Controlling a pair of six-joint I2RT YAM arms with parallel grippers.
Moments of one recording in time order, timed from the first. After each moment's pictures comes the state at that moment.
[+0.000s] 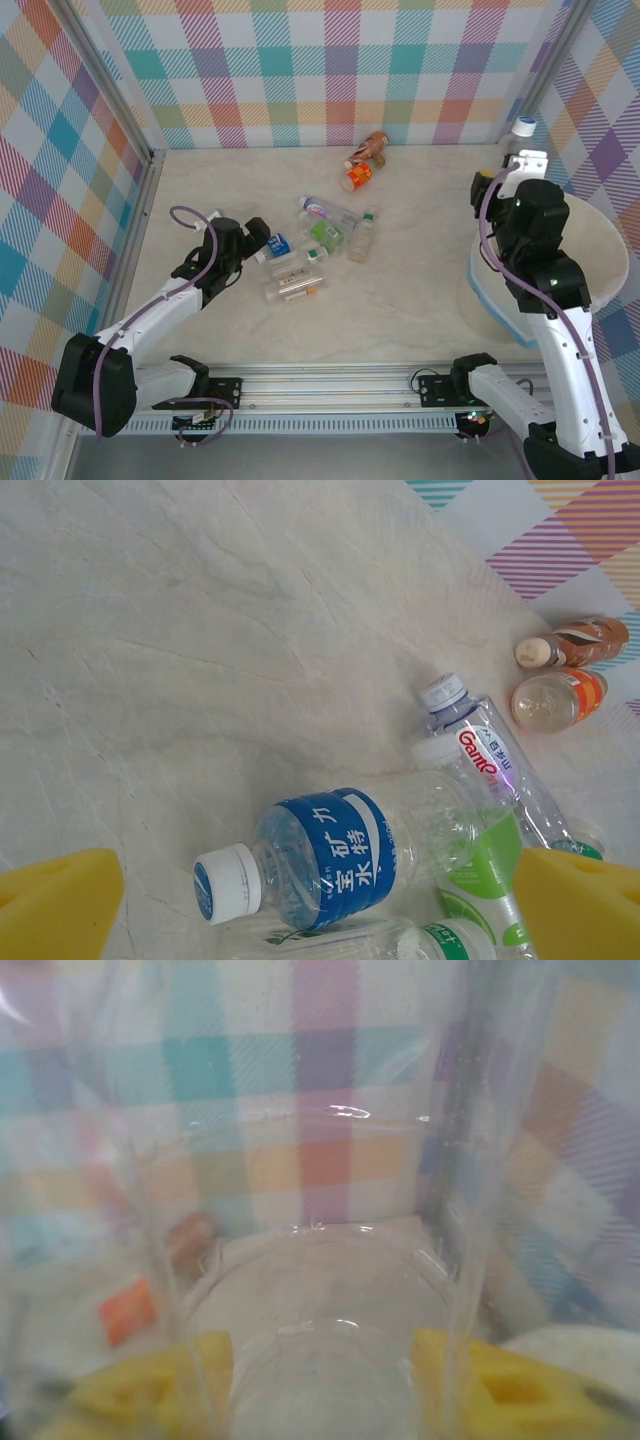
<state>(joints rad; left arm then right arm) -0.37 1.16 0.66 -0.12 -0.20 -0.89 0.19 0.87 1.29 -0.63 0.37 0.07</state>
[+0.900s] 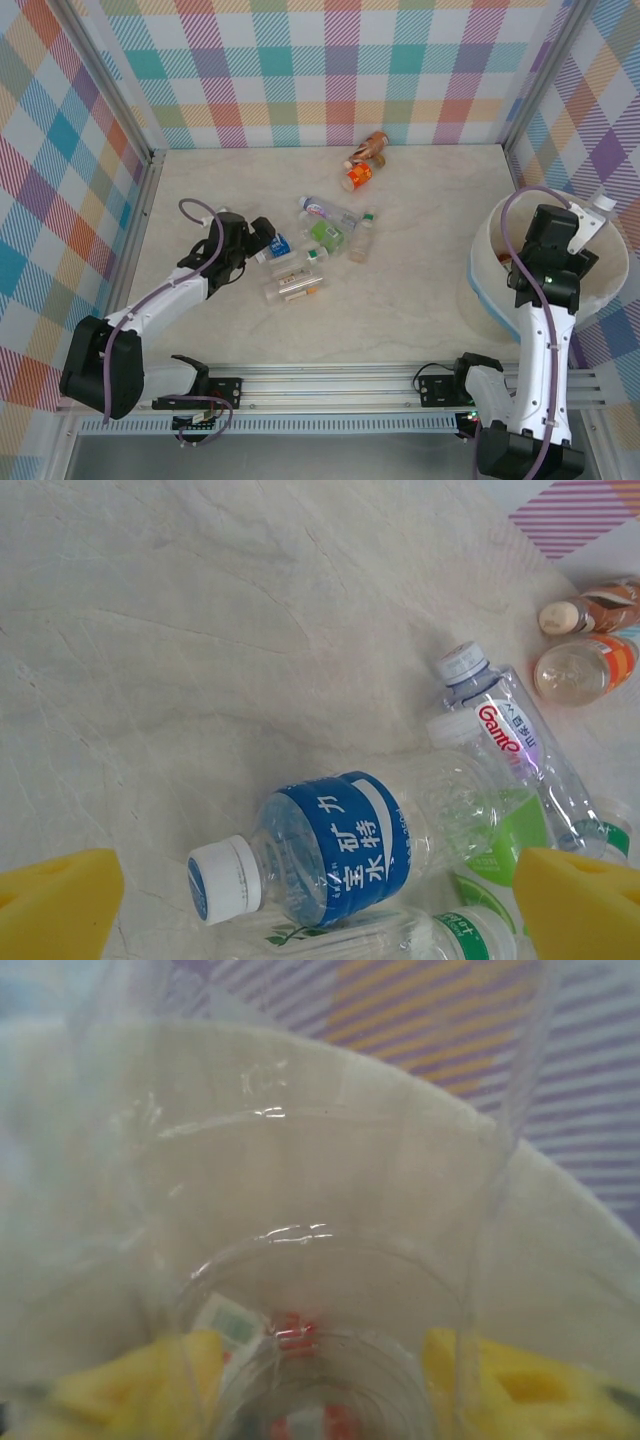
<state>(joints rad) -0.36 1.26 0.73 -0.17 -0.13 -0.86 -0.26 0.84 1.01 -0.79 0.68 0.18</state>
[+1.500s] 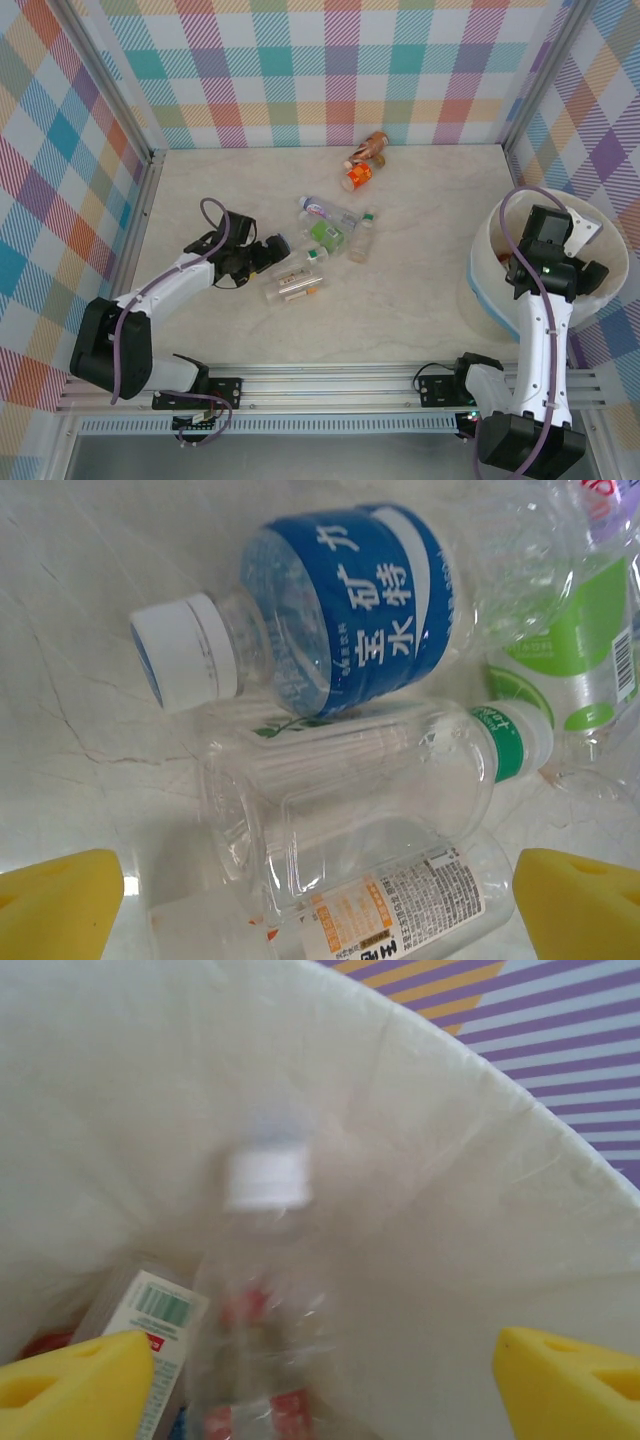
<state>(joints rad) -0.36 1.36 0.82 -0.46 0.20 -0.84 -0.28 0.89 0.99 -0.84 0.75 0.17</state>
